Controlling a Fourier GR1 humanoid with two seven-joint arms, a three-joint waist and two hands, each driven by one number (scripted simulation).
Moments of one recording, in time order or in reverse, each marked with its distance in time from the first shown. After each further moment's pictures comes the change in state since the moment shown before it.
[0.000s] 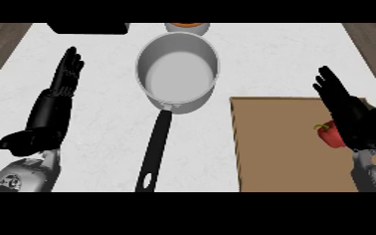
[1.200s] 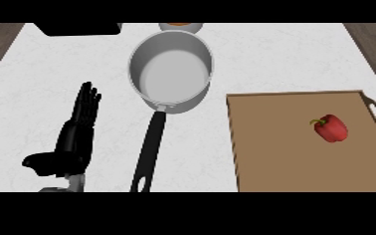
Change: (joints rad) left arm 0.178 -0.184 -0.015 0.055 0.089 0.039 -0.080; right arm 0.289 -0.223 -0.524 -0.036 0.163 0.345 -1.176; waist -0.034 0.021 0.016
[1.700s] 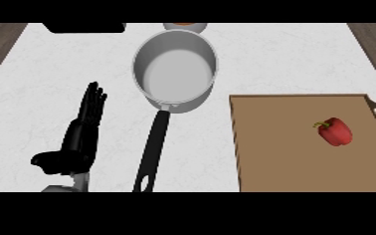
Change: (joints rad) left arm -0.014 -0.015 -0.007 0.032 -0.006 -0.027 -0.020; right arm 0.148 -0.053 0.079 -0.030 0.459 -0.167 -0.008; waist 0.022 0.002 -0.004
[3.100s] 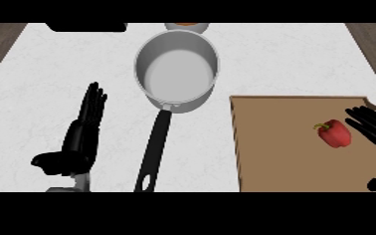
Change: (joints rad) left arm 0.016 -0.073 0.066 -0.011 -0.078 -0.070 0.017; right arm -0.277 0.180 0.113 0.262 0.514 -0.117 0.085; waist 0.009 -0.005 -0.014
